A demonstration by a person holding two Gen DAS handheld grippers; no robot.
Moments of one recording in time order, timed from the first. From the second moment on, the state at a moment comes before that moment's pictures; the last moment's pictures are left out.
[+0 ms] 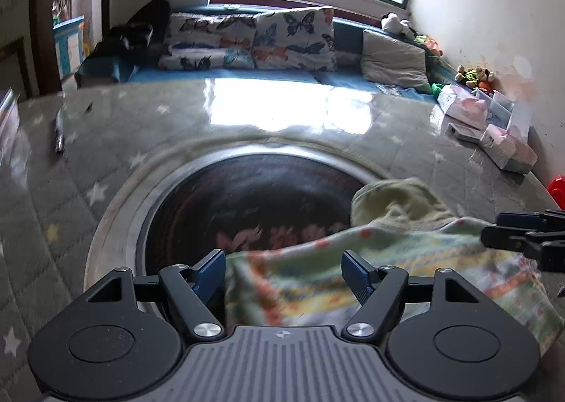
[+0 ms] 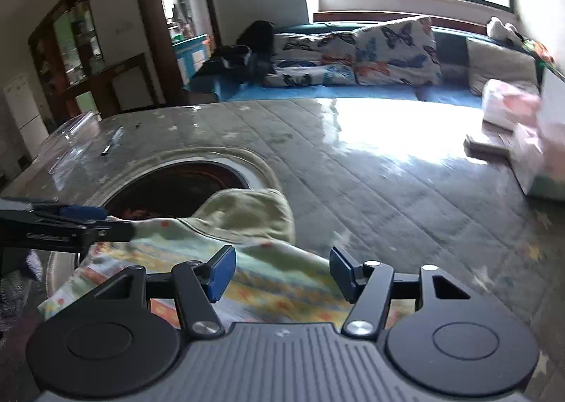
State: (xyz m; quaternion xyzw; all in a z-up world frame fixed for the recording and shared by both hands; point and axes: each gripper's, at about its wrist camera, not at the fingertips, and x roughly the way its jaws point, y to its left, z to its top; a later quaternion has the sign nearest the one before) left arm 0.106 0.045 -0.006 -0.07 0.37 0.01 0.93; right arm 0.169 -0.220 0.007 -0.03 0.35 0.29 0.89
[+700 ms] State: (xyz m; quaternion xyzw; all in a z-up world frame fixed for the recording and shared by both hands) left arm 0.113 0.042 -0.010 -0.05 0.37 0.02 0.93; right arm 0.154 -0.193 0.006 -0.06 0.35 0.32 0.88
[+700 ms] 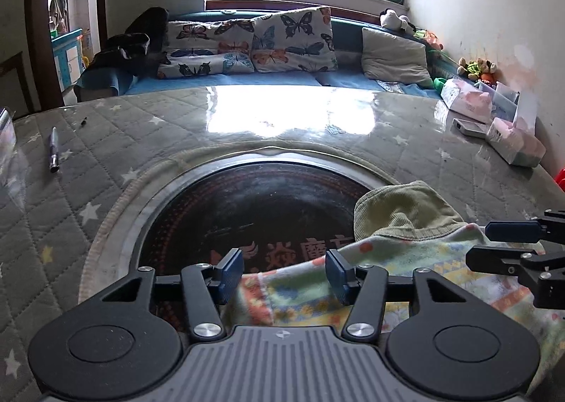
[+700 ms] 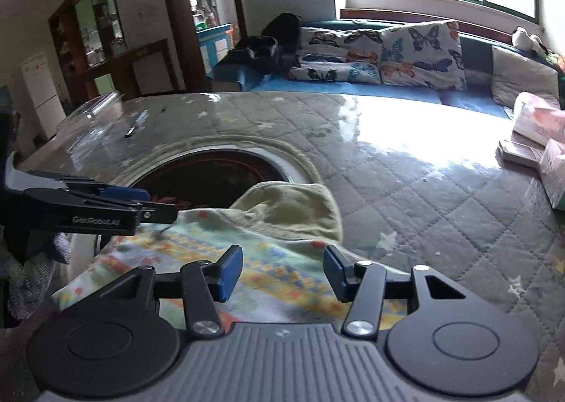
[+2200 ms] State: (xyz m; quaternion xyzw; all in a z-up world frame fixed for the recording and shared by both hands) left arm 0.004 0.063 -0.003 -0.12 0.37 0.10 0.92; right arm 0.027 -0.139 0.000 -0.18 0.31 0.40 0.84
